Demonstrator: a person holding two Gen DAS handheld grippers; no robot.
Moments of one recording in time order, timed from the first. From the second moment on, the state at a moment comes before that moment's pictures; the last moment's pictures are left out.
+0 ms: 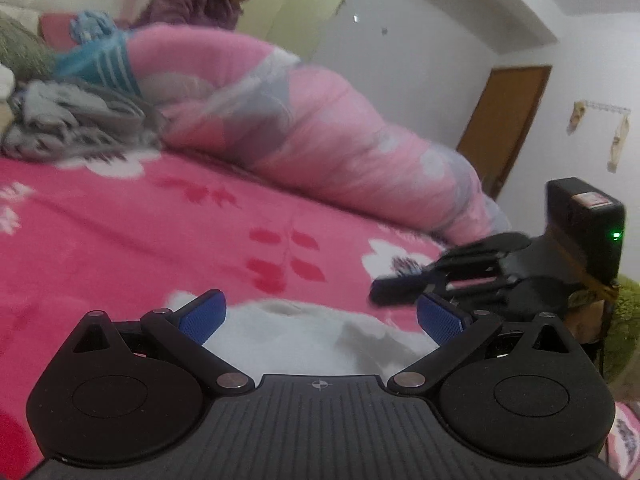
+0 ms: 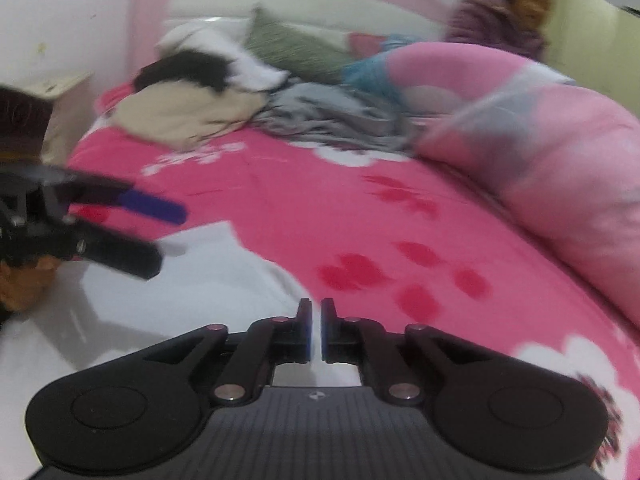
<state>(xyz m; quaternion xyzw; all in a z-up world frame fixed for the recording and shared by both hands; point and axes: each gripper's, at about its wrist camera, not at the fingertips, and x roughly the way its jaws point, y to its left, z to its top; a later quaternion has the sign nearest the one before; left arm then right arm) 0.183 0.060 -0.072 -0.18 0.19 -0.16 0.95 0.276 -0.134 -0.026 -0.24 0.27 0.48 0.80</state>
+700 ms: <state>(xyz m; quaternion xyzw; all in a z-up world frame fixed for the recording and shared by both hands) 0.225 0.106 -0.098 -0.25 0.29 -0.12 0.92 0.261 -0.069 -0.041 -0.35 0.29 0.49 0.74</state>
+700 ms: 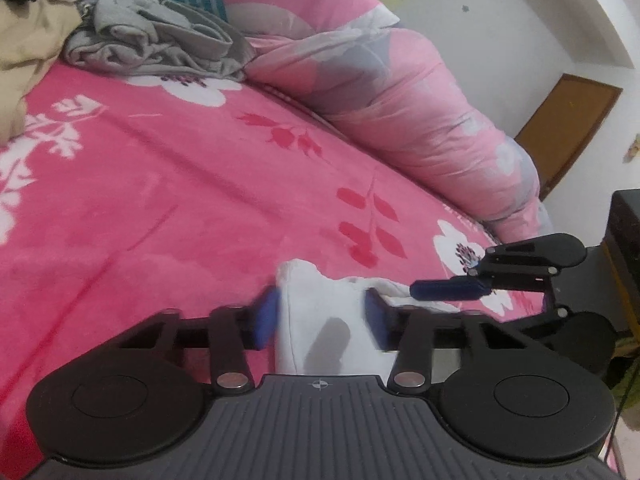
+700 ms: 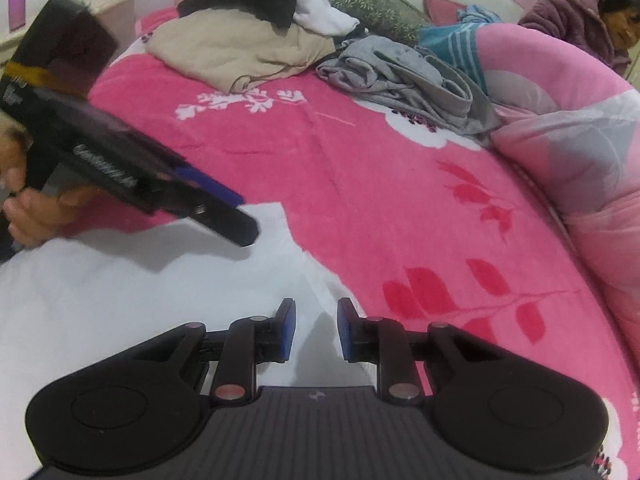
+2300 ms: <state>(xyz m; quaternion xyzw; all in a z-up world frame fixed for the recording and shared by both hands) 0.206 0.103 -0.080 -0.24 0.17 -0.12 0.95 0.309 -0.066 -0.052 -0.23 0.33 0.60 0.69</state>
